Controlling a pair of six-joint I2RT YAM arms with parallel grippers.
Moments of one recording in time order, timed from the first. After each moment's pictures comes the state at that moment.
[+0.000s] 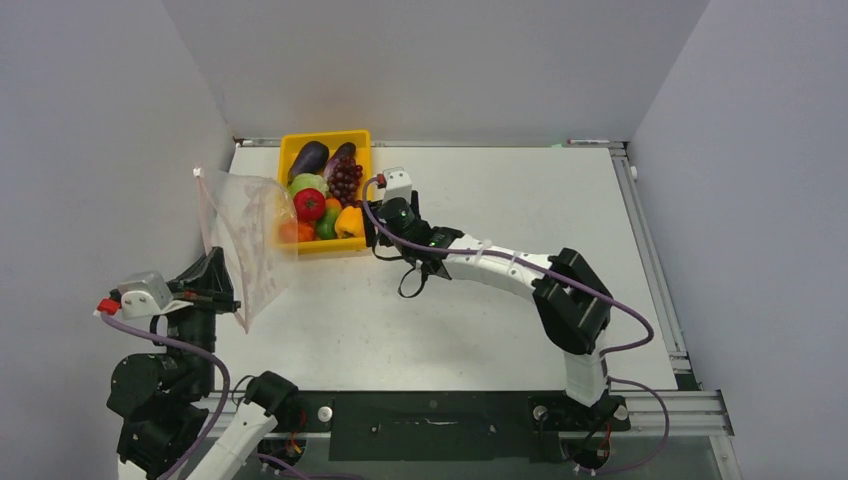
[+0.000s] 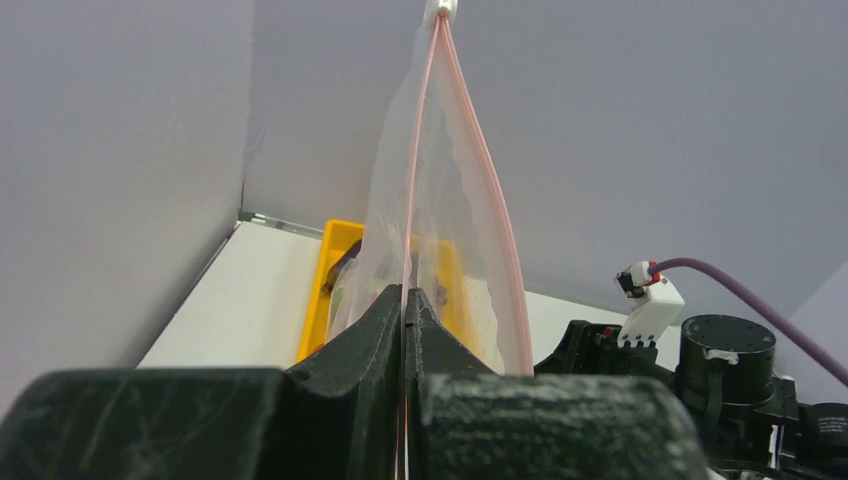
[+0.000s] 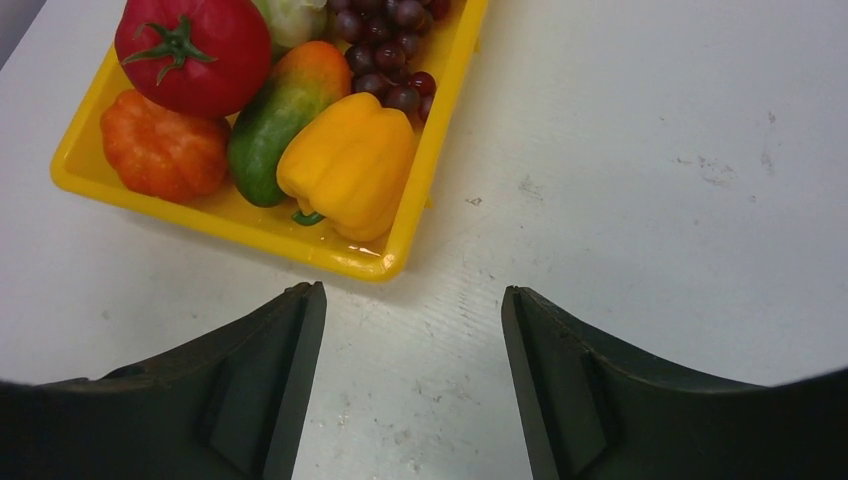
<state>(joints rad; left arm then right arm) -0.50 0.21 0.90 -0.38 -0.56 -0.14 0.94 1.88 1.43 -0.01 0.39 0.36</state>
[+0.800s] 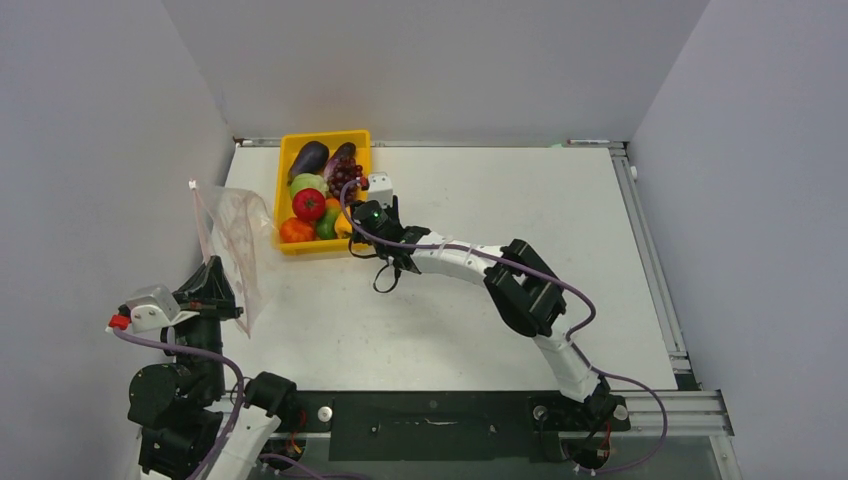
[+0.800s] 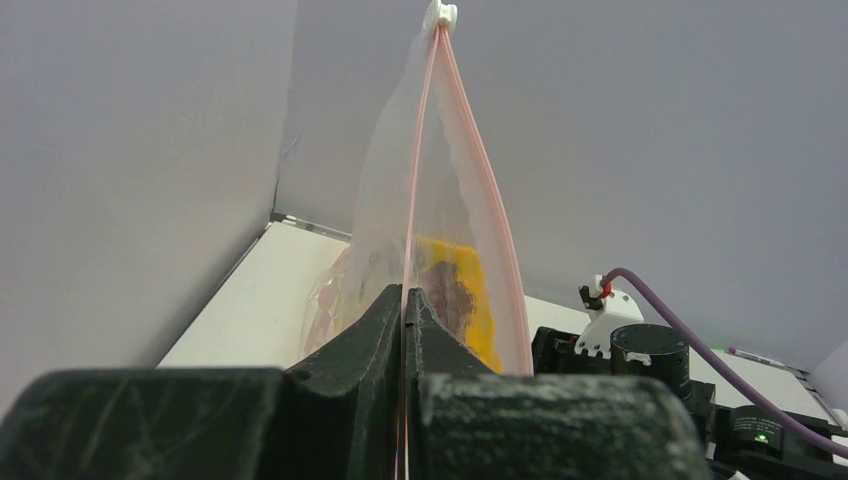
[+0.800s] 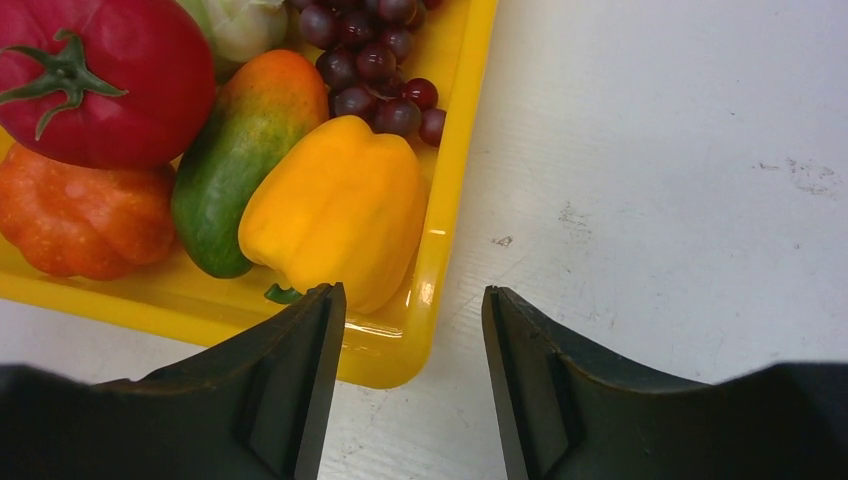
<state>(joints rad) -0.36 0.10 0.78 -0.34 -0.51 -0.15 0.94 2.21 1.70 -0.01 0.49 0.43</state>
